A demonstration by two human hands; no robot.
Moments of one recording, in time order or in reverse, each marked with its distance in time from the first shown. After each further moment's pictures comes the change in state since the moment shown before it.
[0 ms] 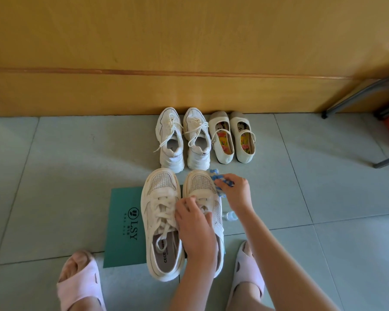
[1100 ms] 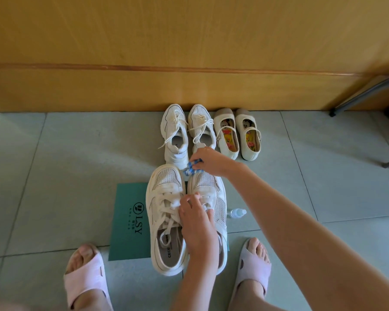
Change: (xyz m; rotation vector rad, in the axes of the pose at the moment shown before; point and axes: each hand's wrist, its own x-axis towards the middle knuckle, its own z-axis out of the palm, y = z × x) left_hand 0.001 -0.005 -0.001 -0.088 0.017 0.008; right_hand 0.061 -0.072 0.038 -0.772 -0.695 -0.393
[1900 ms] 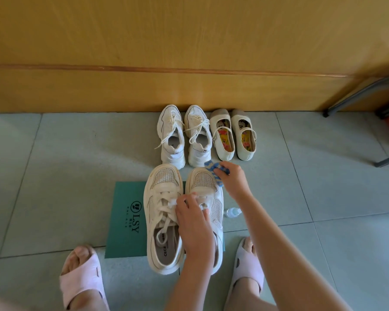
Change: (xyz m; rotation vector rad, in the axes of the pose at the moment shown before) left_hand -0.003 0.001 -0.002 -0.030 -0.026 0.020; right_hand -0.055 0.041 0.048 0.600 0.562 0.301
